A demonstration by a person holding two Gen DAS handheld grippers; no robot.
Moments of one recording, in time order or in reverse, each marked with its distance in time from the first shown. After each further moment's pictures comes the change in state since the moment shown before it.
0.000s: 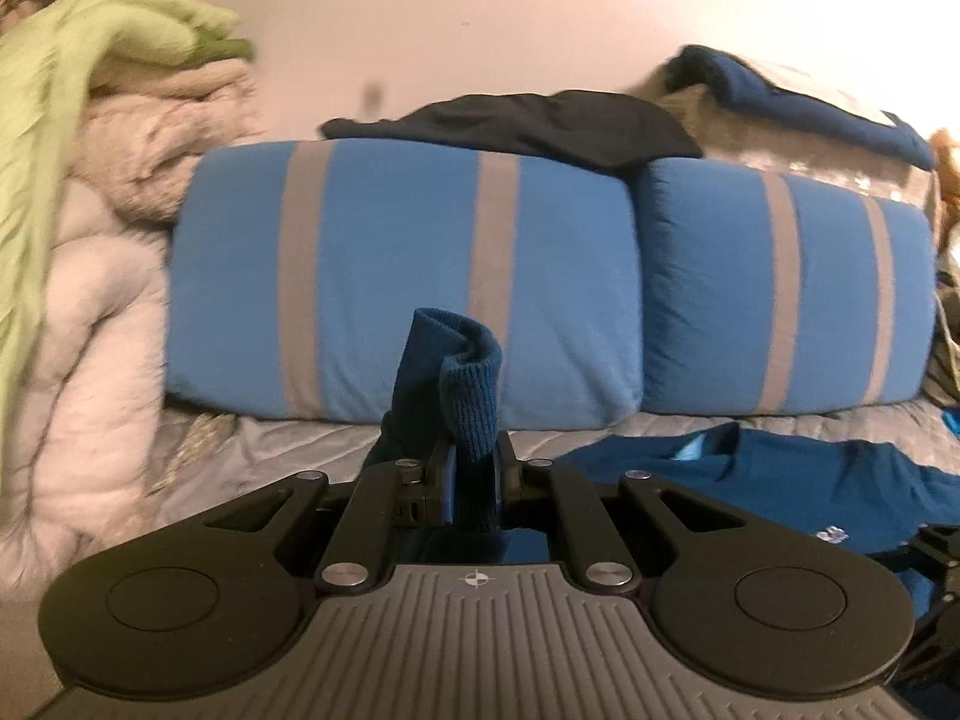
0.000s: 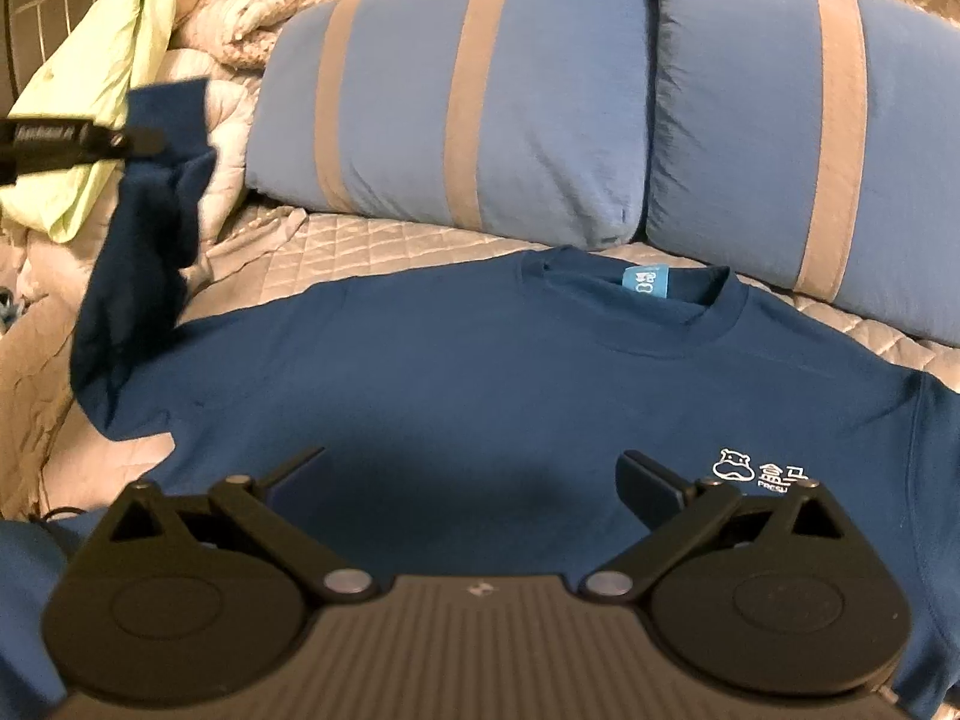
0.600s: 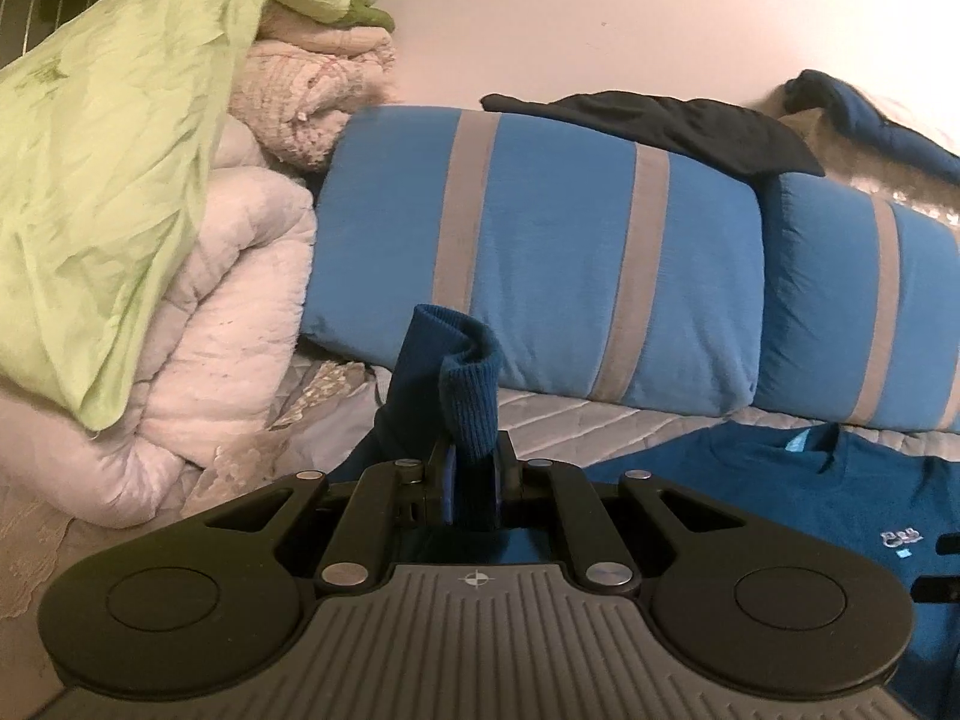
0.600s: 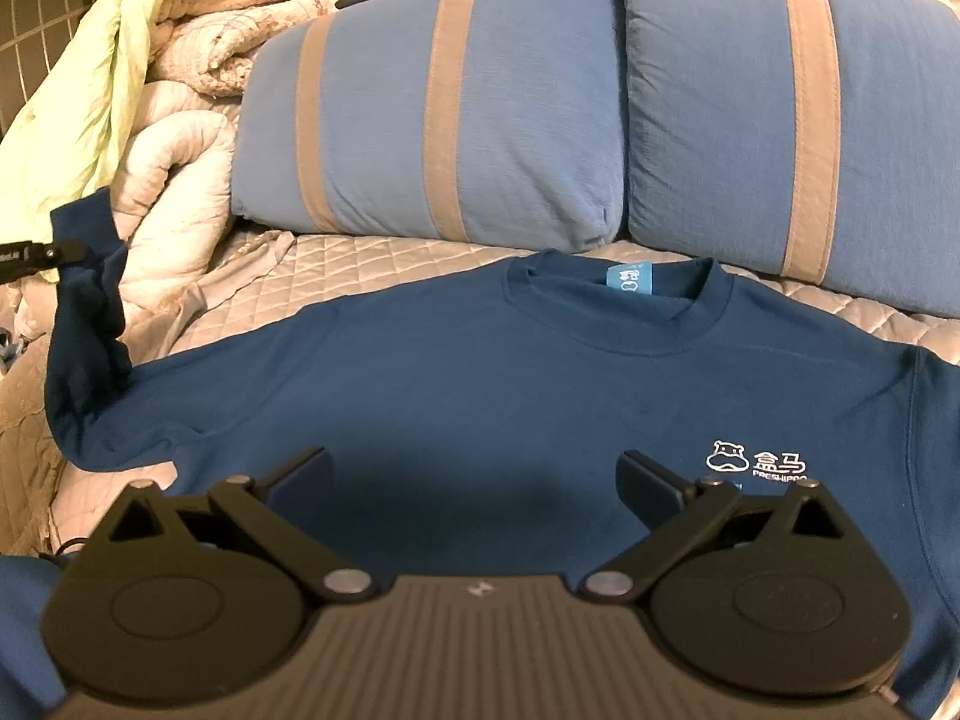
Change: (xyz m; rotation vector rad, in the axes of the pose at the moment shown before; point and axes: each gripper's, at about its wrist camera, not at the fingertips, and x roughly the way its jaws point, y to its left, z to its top) left arm -0.030 0.078 -0.037 -0.125 0.012 0.169; right arm -0.004 -0.009 0.002 0.078 -0.020 0.002
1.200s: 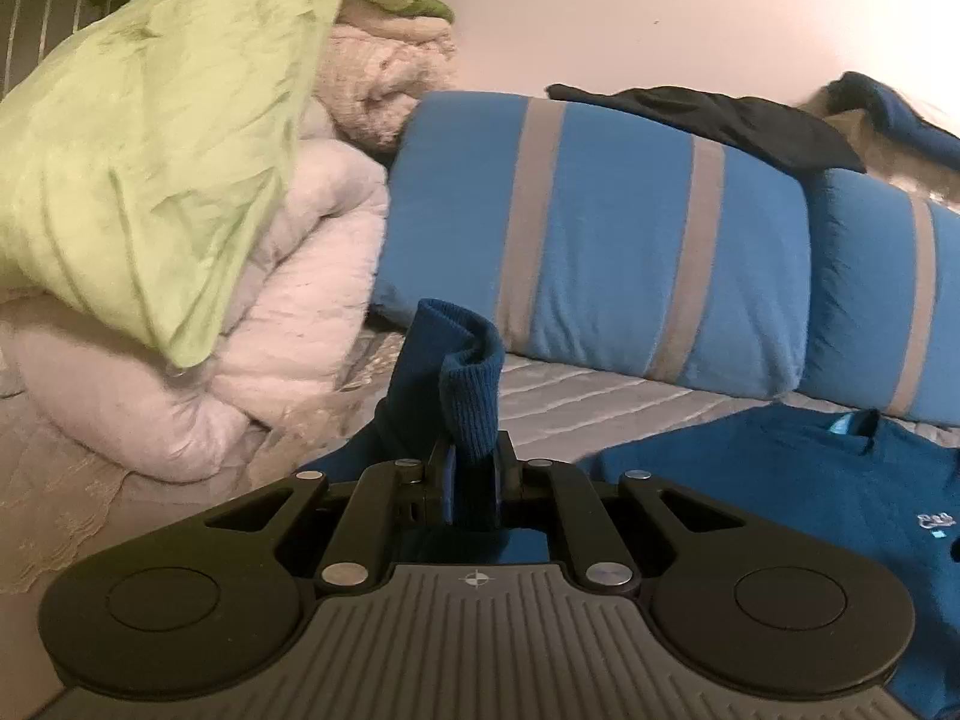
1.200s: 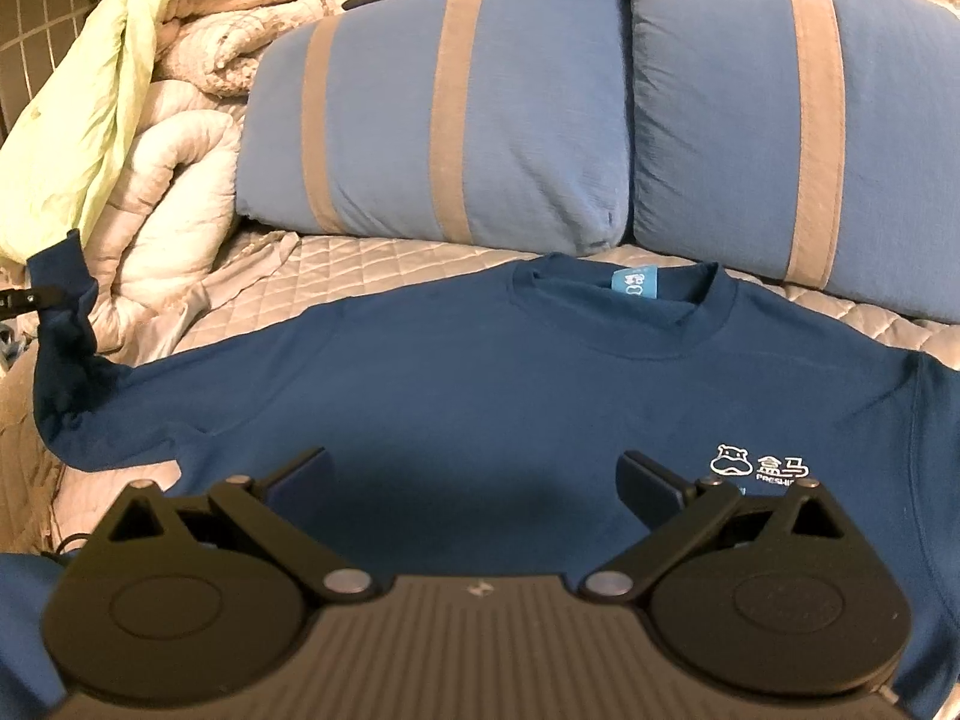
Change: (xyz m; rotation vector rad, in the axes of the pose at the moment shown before) left arm -0.021 0.032 -0.027 -0.039 0.002 0.075; right arm 0.000 0.003 0.000 -0.009 -0.005 0.004
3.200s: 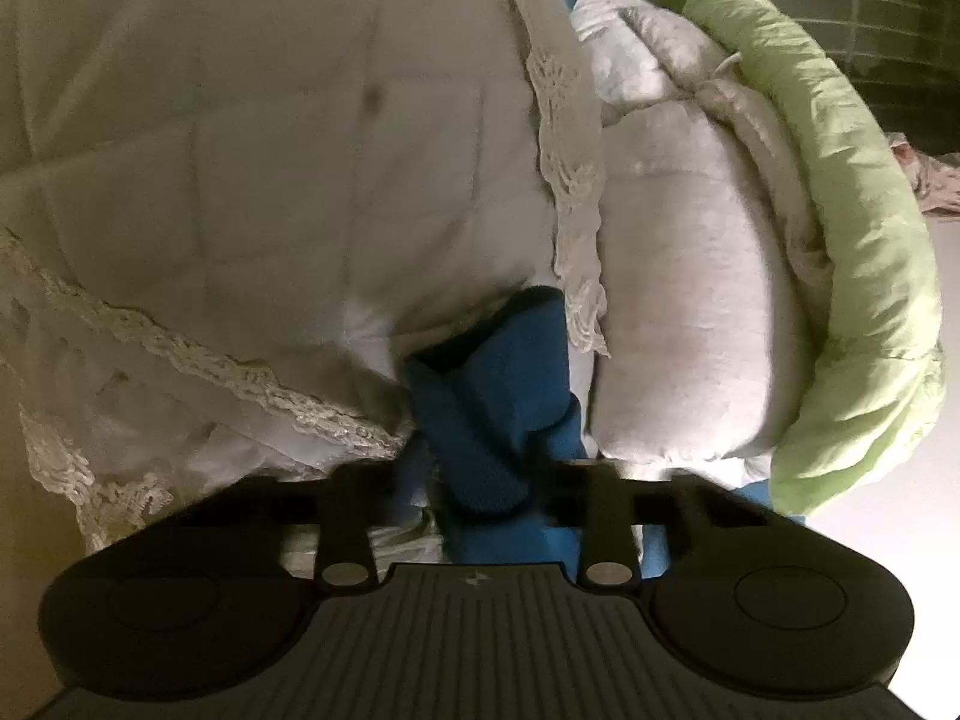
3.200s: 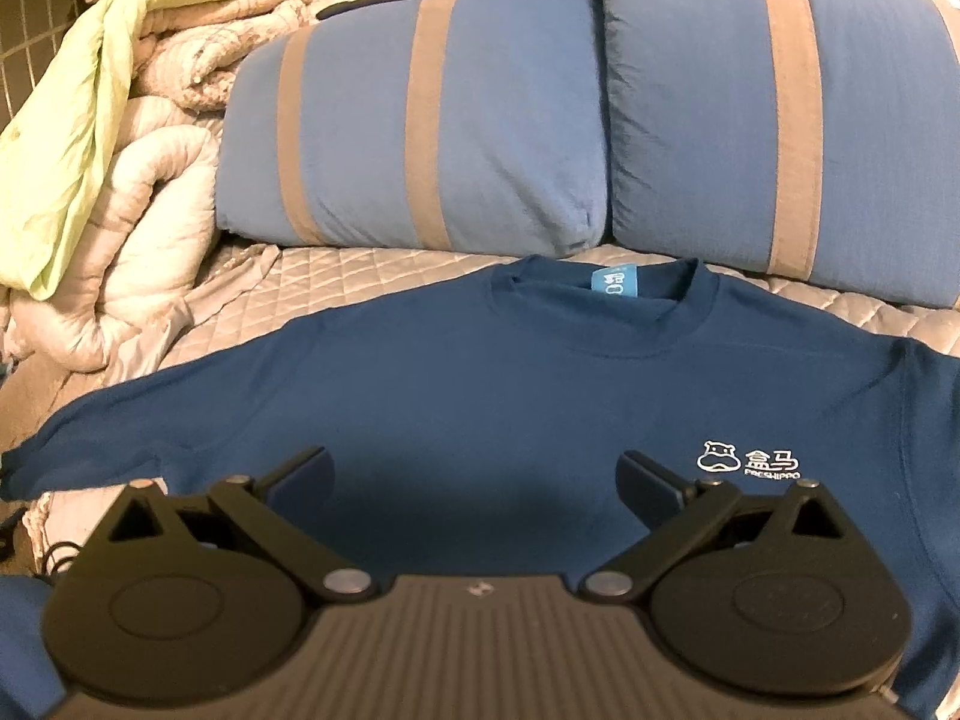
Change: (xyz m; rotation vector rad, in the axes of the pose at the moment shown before) left arm -0.033 0.289 -0.245 -1.454 -0.164 0.025; right arm 0.004 -0.006 -0.001 0.022 -0.012 -0.023
